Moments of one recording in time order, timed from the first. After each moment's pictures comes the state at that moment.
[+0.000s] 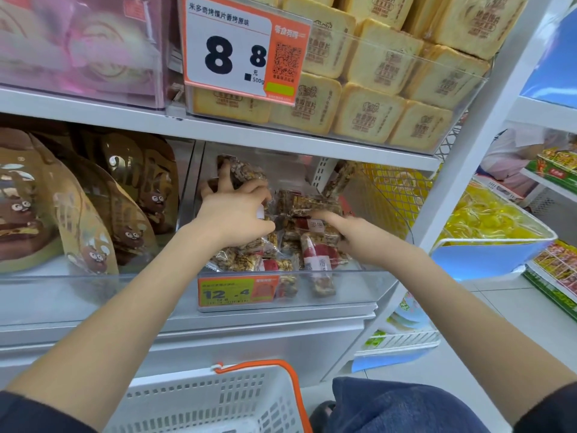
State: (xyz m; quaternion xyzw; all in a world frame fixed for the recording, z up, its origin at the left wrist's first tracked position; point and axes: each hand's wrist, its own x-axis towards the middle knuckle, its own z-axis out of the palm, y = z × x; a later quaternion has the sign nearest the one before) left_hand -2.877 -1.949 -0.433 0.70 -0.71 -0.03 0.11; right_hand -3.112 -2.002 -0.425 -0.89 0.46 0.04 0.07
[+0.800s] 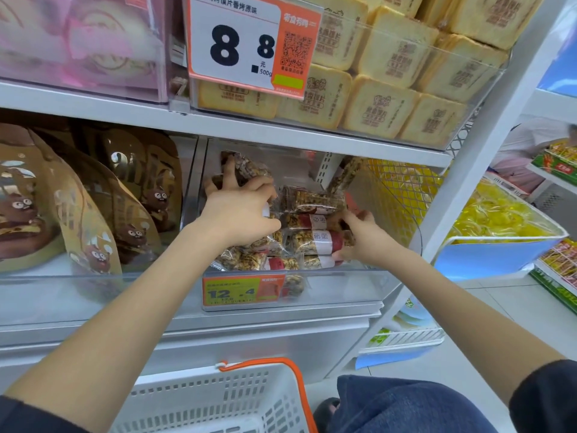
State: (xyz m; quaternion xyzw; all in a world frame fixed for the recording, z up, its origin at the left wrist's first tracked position) left_hand -2.876 -1.951 -0.435 0.70 -0.71 -0.03 0.11; right_hand -3.117 -2.026 -0.457 -0.81 0.57 -0.02 0.13
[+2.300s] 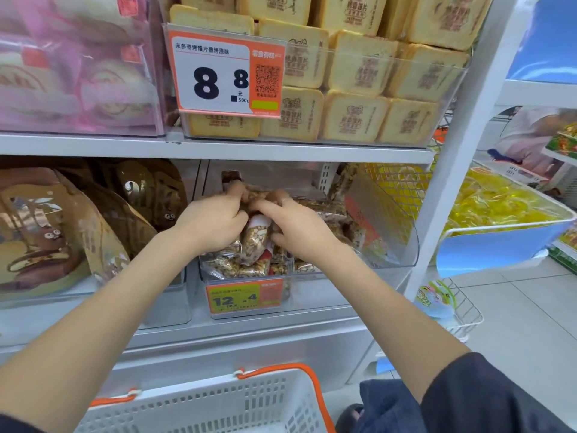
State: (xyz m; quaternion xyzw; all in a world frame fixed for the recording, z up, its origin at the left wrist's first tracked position) left_hand -2.850 -1.930 -0.419 0.70 -0.70 0.02 0.16; right_hand -3.012 -1.981 -0.435 -0.93 0.33 -0.17 -0.02
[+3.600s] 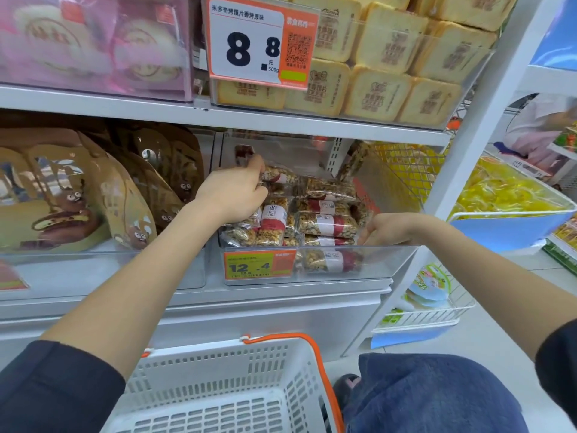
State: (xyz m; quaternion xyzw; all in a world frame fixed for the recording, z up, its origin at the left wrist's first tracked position) left_hand -2.849 -1.929 -0.424 0.69 -0.71 0.05 0.17; right_hand -3.131 -2.010 -0.427 -0.77 0.57 0.19 0.20
